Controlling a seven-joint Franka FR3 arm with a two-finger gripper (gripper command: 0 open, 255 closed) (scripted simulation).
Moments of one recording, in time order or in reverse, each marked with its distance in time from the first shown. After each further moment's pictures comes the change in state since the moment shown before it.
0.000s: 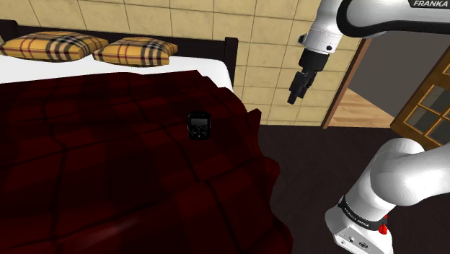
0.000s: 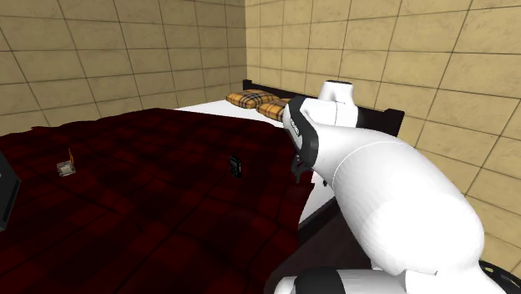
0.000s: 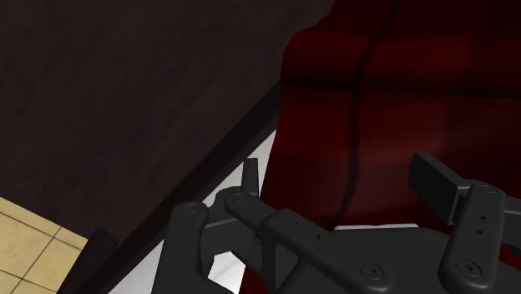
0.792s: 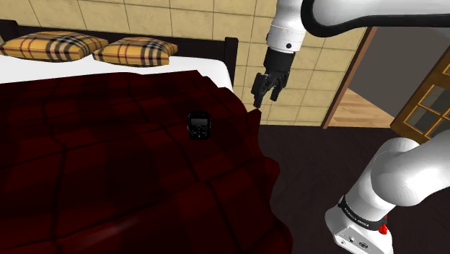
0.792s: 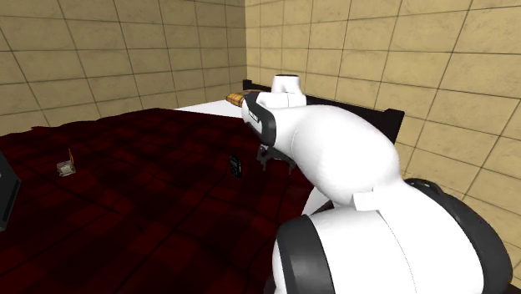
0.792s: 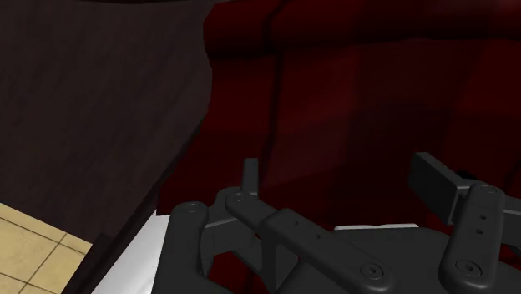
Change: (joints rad) arm 0.025 0.220 0.241 0.186 0.063 0.042 0.322
